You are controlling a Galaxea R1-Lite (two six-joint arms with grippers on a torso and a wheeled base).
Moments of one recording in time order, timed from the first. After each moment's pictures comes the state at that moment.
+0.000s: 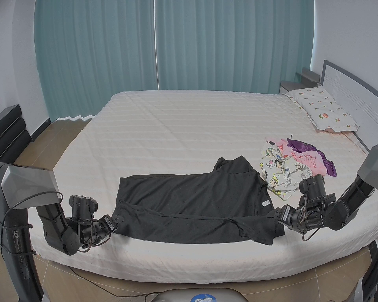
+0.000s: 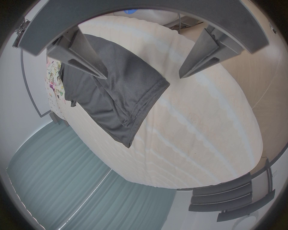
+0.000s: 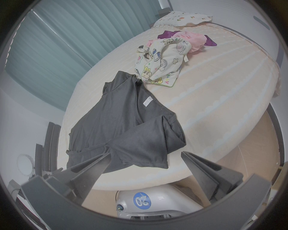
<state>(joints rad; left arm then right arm) -0.12 2.25 -0.49 -1.00 0.01 -0.74 0.23 2.01 -0.63 -0.54 0.00 0.71</state>
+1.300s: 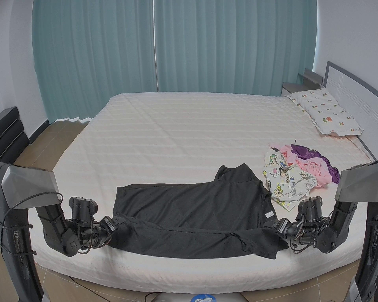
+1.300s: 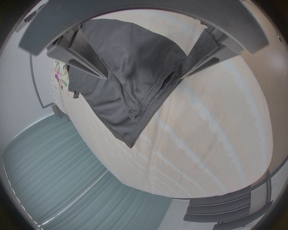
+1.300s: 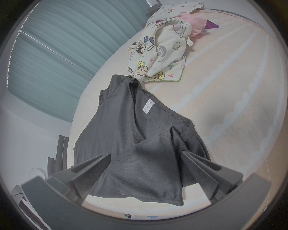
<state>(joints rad) -0.12 2.25 -0.48 -1.01 -0.05 -0.83 0.21 2.27 -0.44 -1.07 0.08 0.81</state>
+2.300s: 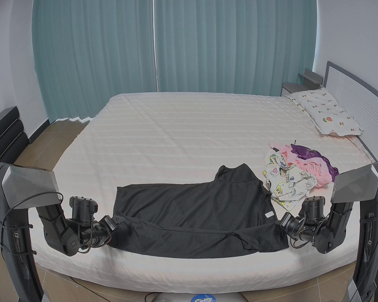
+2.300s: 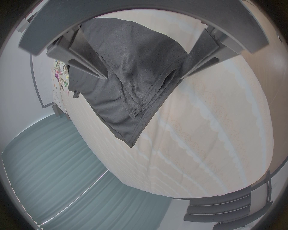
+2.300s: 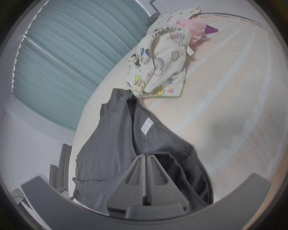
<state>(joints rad) -0.12 2.25 -0.49 -1.01 -0.05 -0.83 0.14 2.36 -0.45 -1.30 0.09 0.80</state>
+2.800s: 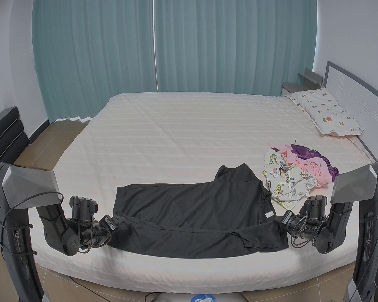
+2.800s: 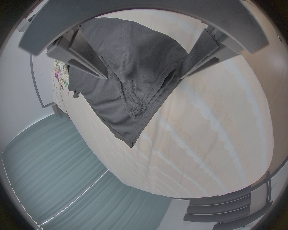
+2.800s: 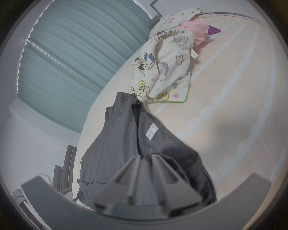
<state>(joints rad) -0.12 2.25 -0.49 -1.01 -0.05 -0.83 0.12 2.38 -0.45 -1.37 0.12 0.80</state>
